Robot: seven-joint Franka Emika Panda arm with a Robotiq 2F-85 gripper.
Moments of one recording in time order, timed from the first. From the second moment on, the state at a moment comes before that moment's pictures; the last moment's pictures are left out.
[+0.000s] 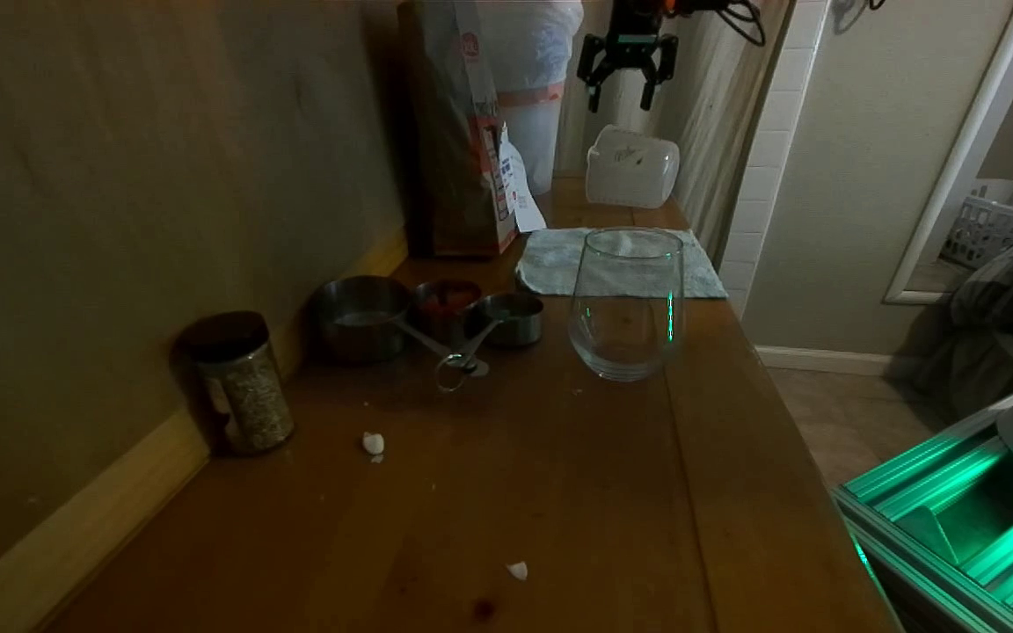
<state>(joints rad) 0.06 0.16 0.01 -2.05 -0.09 2.41 0.30</state>
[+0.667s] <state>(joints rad) -0.06 0.08 -0.03 -2.19 0.08 2.45 -0.24</state>
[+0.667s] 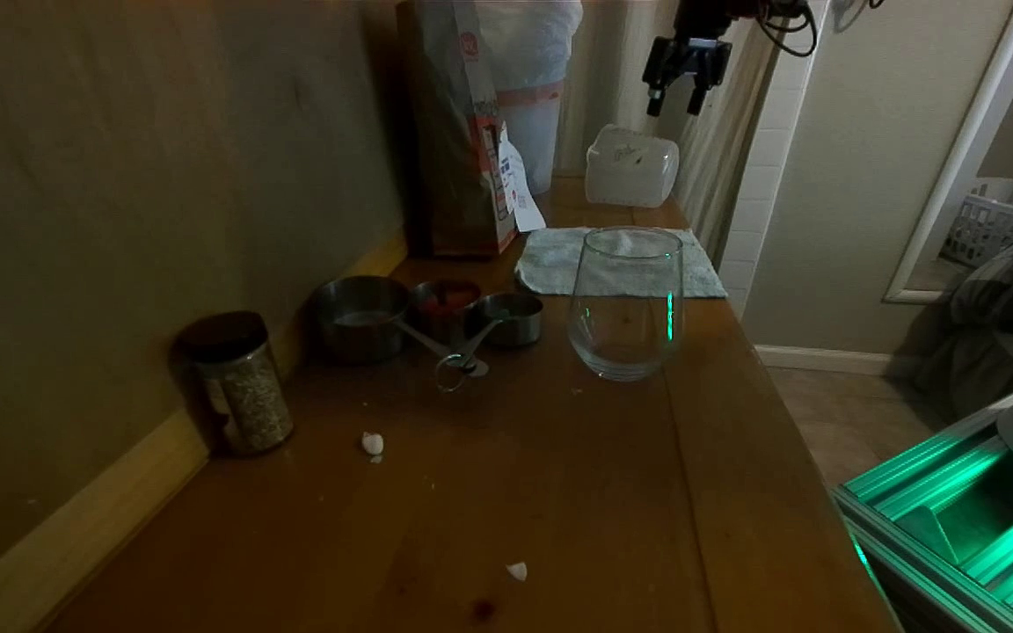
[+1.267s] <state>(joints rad) -0.08 0.09 -0.05 -2.20 0.08 2.50 -0.31</state>
